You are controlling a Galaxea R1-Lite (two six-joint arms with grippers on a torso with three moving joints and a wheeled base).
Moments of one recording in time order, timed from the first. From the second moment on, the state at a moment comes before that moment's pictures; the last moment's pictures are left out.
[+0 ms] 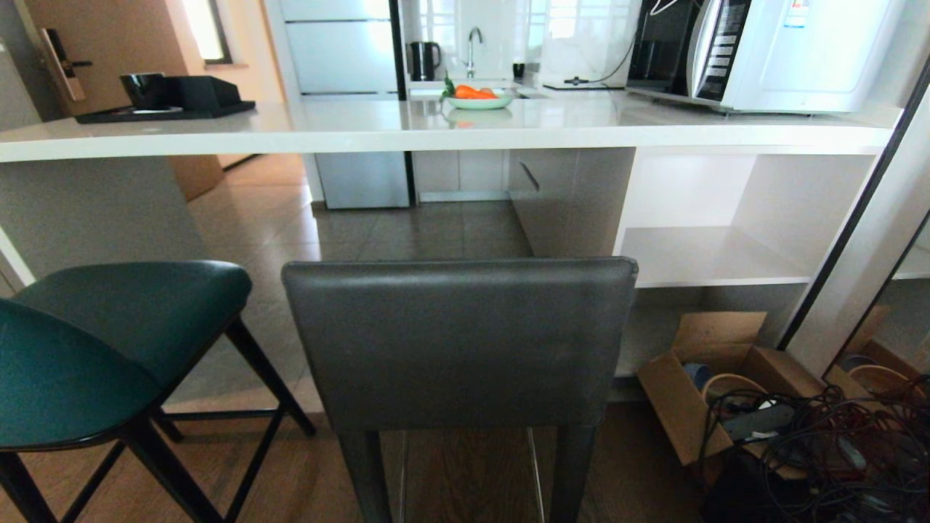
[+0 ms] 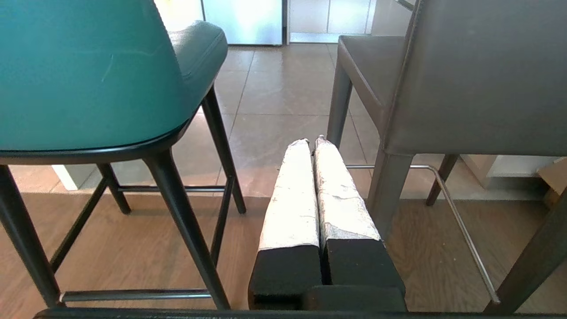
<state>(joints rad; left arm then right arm) 0.00 0.00 0.00 -0.07 0.01 -0.01 0.00 0.00 0.00 -0.06 0.01 -0.02</state>
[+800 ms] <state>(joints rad) 0.00 0.00 0.00 -0.07 0.01 -0.01 0.00 0.00 0.00 -0.06 0.01 -0.02</state>
